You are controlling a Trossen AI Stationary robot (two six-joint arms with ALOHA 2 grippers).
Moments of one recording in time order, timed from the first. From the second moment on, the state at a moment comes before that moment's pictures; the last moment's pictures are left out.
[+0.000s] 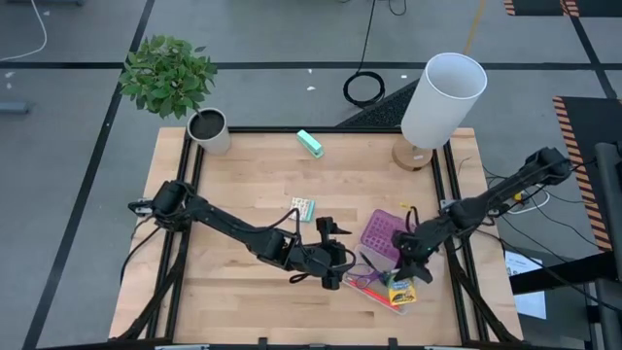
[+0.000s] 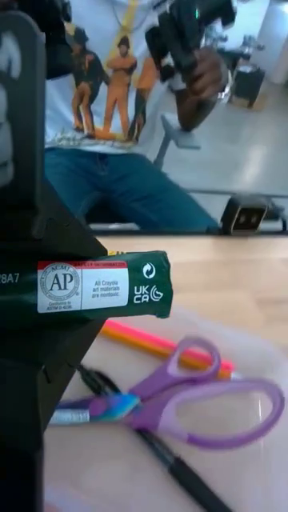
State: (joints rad) left arm -0.36 1.98 1.53 -0.11 -0.52 0.02; right arm 0.48 0.92 0.41 -0.09 -0.30 0.93
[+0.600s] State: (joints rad) left arm -0.36 1.98 1.53 -0.11 -0.52 0.02; right arm 0.34 1.09 0.41 -0.03 -0.52 0.74
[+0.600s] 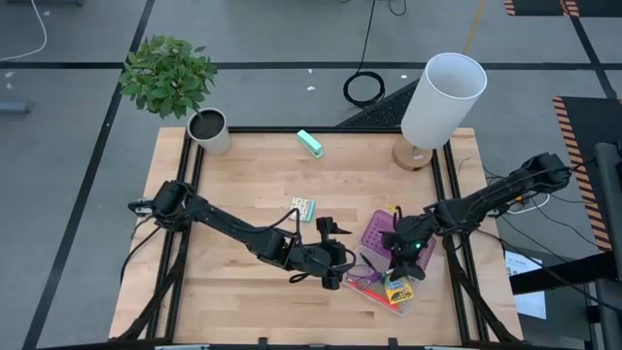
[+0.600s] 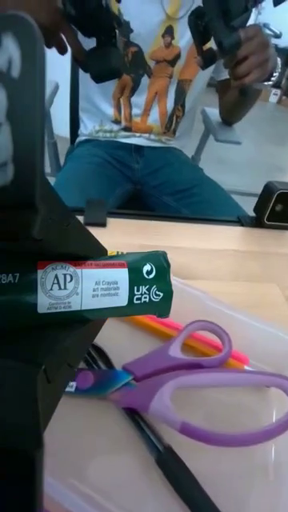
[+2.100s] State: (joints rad) left arm -0.35 1.98 1.53 -0.11 -0.52 -0.04; right arm 0.43 1.08 0.41 -0.14 -0.52 0.83
